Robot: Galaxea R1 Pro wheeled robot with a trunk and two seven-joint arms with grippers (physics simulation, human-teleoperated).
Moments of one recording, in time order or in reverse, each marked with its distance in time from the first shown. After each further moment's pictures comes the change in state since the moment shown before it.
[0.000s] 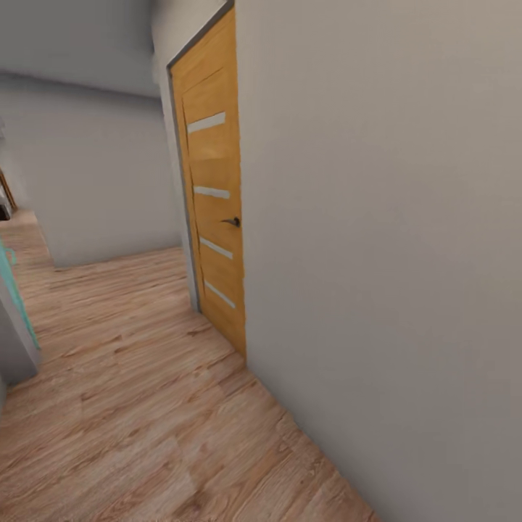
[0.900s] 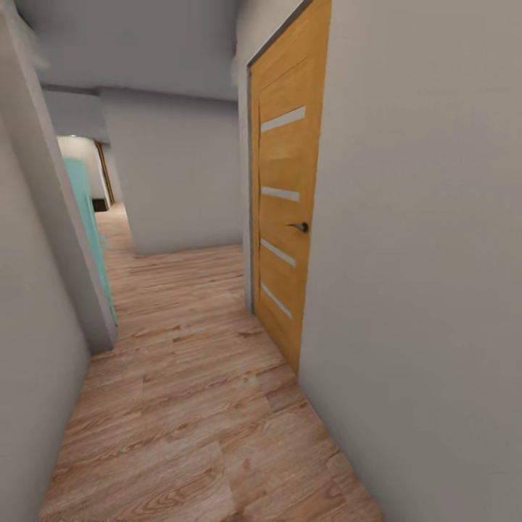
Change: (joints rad) left arm 0.000 0.001 0.000 0.000 0.000 0.000 0.001; right arm 0.000 -0.002 -0.001 0.000 0.001 -0.001 0.000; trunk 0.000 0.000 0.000
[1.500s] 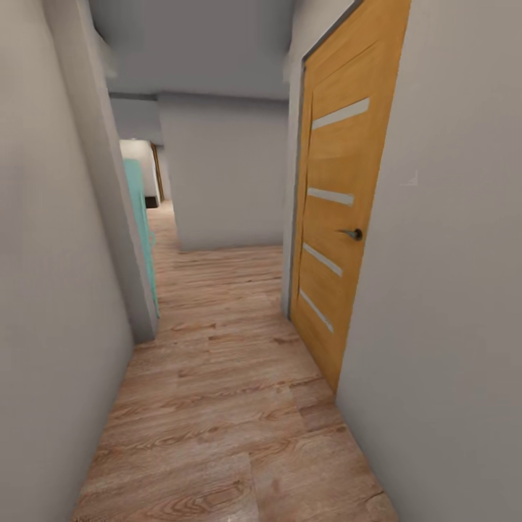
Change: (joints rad) left arm 0.000 -0.001 0.000 0.000 0.000 0.000 -0.001; right arm 0.000 -0.004 -0.001 0.000 -0.007 -0.002 0.000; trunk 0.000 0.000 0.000
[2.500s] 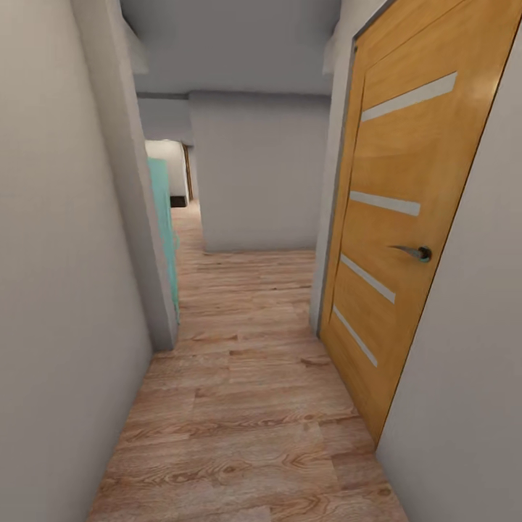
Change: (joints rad) left arm 0.000 0.000 -0.003 0.004 0.000 0.036 0.000; right arm 0.000 -0.001 -0.002 0.000 0.000 -0.001 0.013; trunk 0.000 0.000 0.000
